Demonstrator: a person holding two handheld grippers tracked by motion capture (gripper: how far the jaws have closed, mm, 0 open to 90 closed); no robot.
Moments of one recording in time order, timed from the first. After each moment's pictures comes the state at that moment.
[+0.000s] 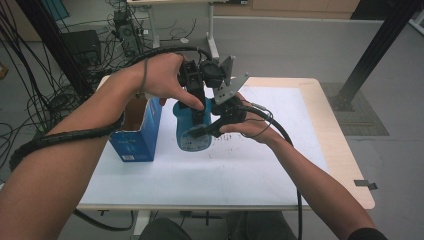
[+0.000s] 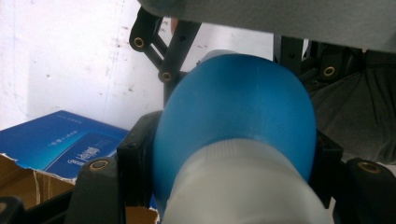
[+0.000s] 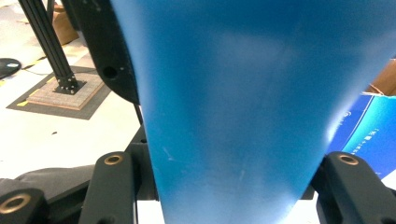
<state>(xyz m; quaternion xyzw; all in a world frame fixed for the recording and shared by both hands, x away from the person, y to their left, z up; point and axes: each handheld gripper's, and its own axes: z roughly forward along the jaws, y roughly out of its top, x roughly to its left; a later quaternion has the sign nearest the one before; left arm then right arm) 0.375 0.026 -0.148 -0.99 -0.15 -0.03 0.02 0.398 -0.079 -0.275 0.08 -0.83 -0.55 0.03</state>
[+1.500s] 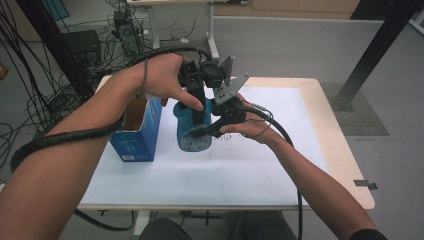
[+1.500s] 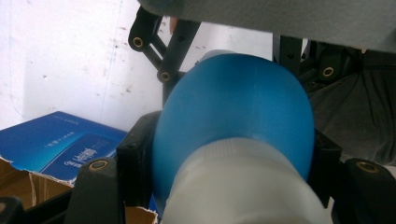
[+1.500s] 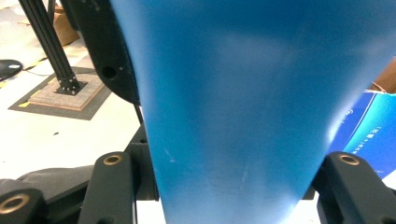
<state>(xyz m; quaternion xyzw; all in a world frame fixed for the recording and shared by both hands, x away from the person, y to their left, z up) 0.375 0.026 -0.149 -0.99 -0.15 -0.03 0.02 0.398 -0.079 -0.277 0.07 -0.83 -0.55 0.04</state>
